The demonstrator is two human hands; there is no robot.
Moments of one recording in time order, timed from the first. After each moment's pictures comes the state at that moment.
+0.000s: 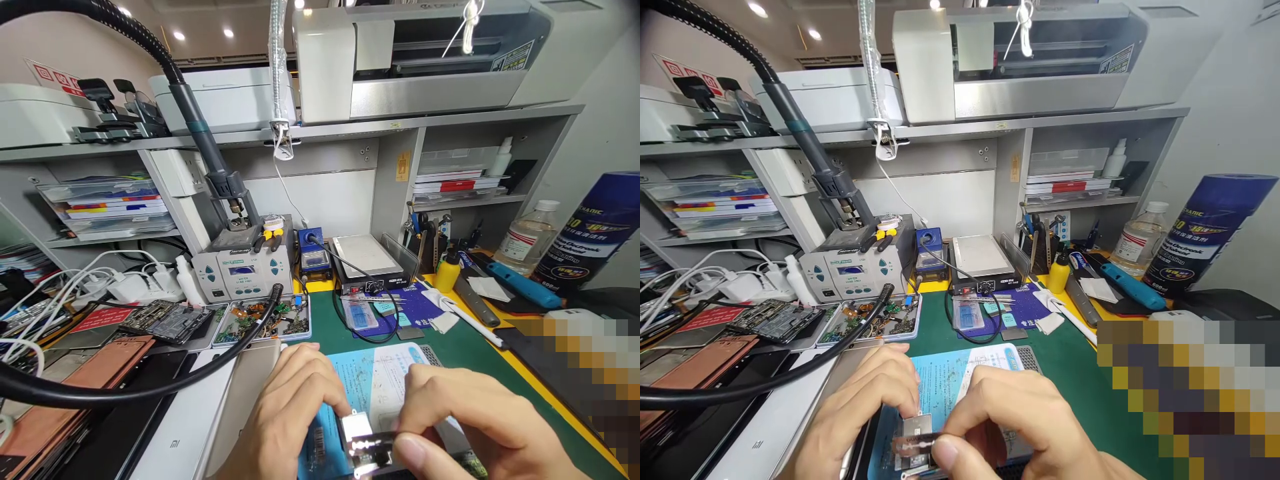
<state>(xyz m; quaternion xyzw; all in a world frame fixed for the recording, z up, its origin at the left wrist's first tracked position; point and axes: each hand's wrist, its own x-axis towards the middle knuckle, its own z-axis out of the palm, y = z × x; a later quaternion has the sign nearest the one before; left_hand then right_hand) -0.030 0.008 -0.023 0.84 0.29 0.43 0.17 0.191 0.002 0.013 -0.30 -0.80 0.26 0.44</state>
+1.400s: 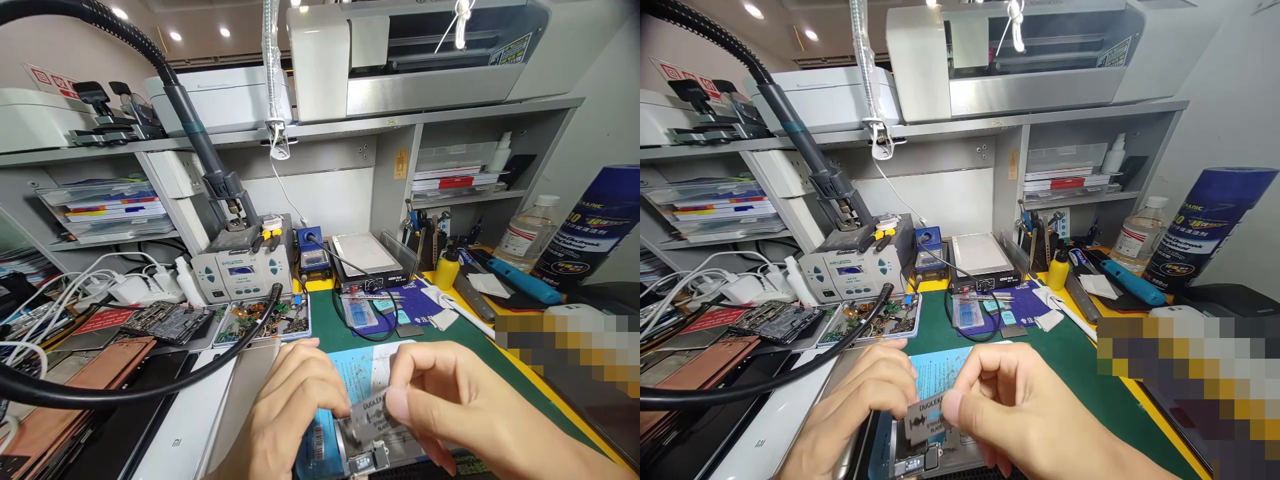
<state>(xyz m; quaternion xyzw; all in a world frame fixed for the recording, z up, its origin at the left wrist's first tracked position) -0.030 0.001 -0.009 0.84 0.28 0.43 0.18 0.194 0.017 0.023 -0.37 -0.60 0.65 0.29</state>
